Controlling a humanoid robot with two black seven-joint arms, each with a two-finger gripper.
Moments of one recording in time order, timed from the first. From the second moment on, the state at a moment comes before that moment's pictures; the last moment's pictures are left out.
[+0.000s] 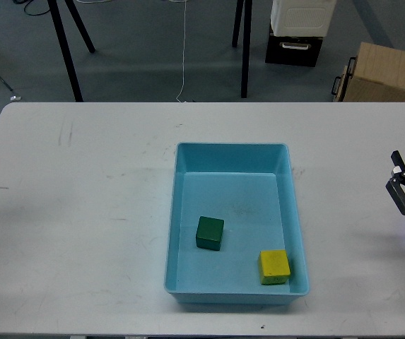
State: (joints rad) left arm -0.01 0.27 -1.74 -1.48 -0.05 -0.49 0.03; right arm -0.26 -0.33 1.53 1.52 0.36 0.49 -0.04
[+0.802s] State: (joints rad) left arm 0.46 -0.01 -1.63 -1.71 -0.05 -0.49 0.05; right arm -0.47 -0.24 1.52 1.67 0.34 0.49 -0.04
